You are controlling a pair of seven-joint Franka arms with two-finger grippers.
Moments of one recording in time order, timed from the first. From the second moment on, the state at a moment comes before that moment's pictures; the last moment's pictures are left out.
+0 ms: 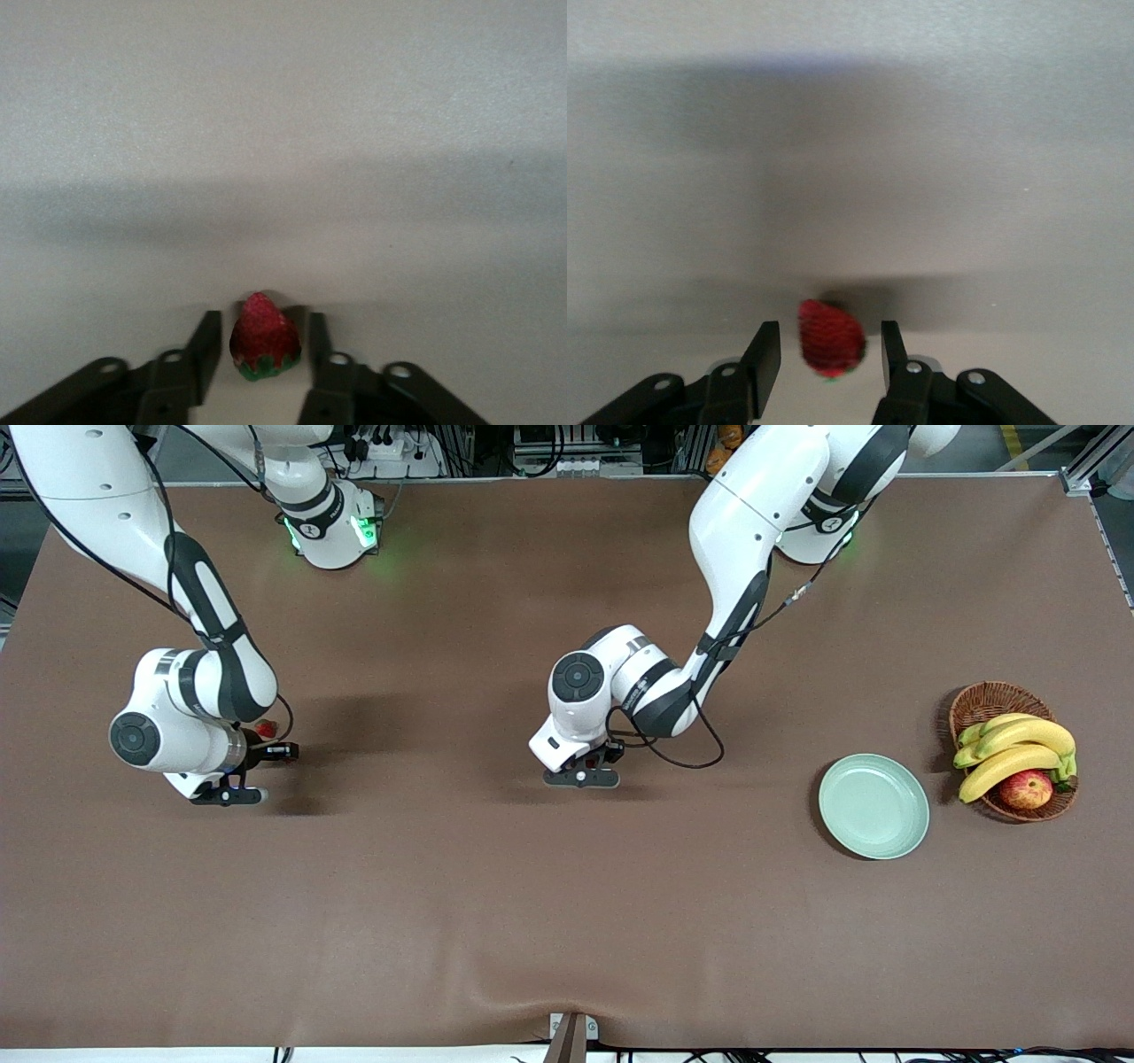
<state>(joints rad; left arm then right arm) -0.67 0.86 -0.14 -1.41 0.16 2.25 -0.82 -0.03 0.45 -0.05 -2.09 0.03 2.28 -0.11</state>
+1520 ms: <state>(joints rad) -0.01 0.59 -0.10 -1.61 0.17 2.06 -0.68 0.19 0.40 0.02 -1.76 0.16 1.89 0.44</state>
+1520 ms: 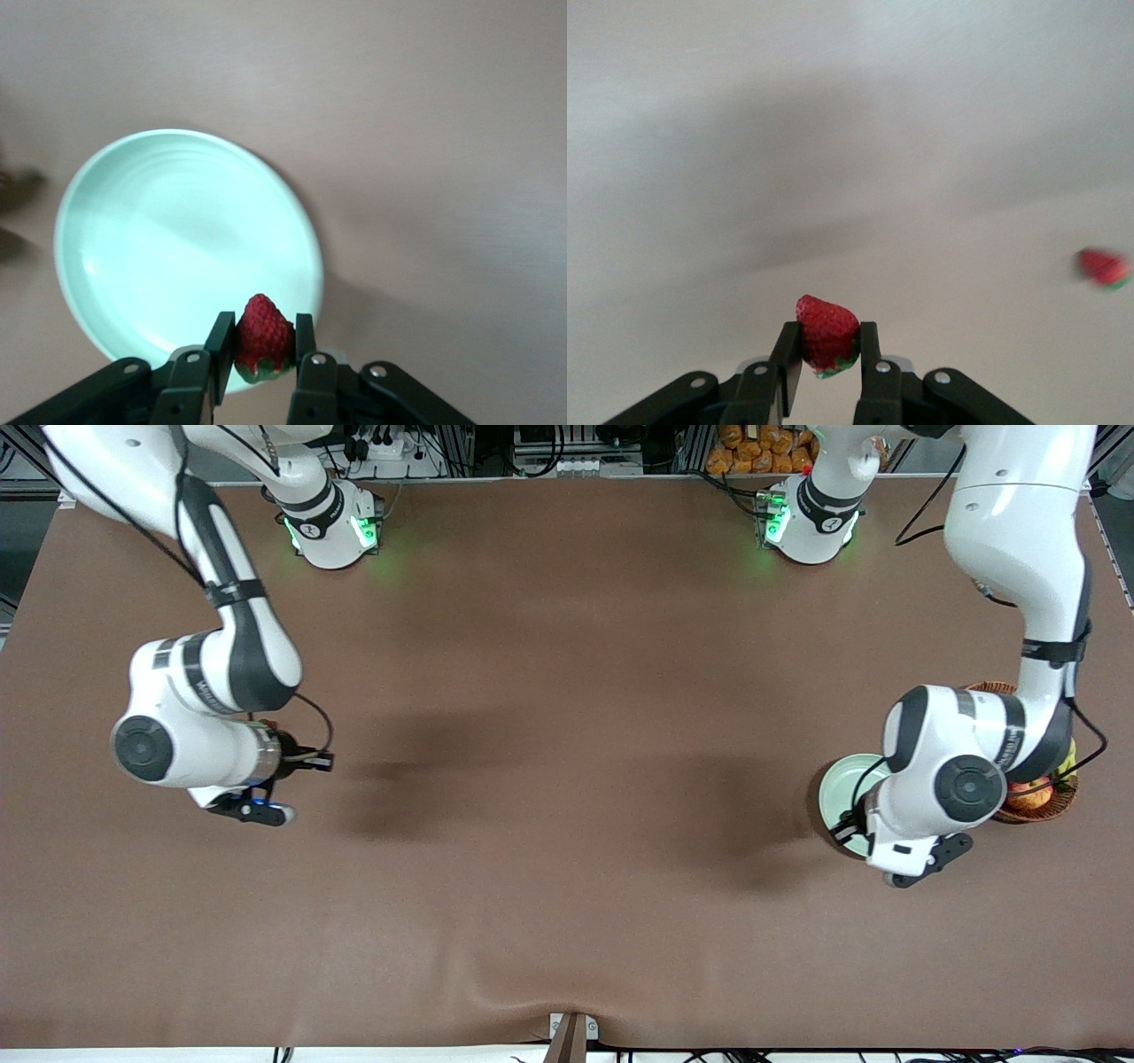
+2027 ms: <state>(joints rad) 0.08 0.63 -0.11 -1.69 0.17 2.14 -0.53 0.47 0.44 0.02 -1.68 0.23 2.00 0.98</state>
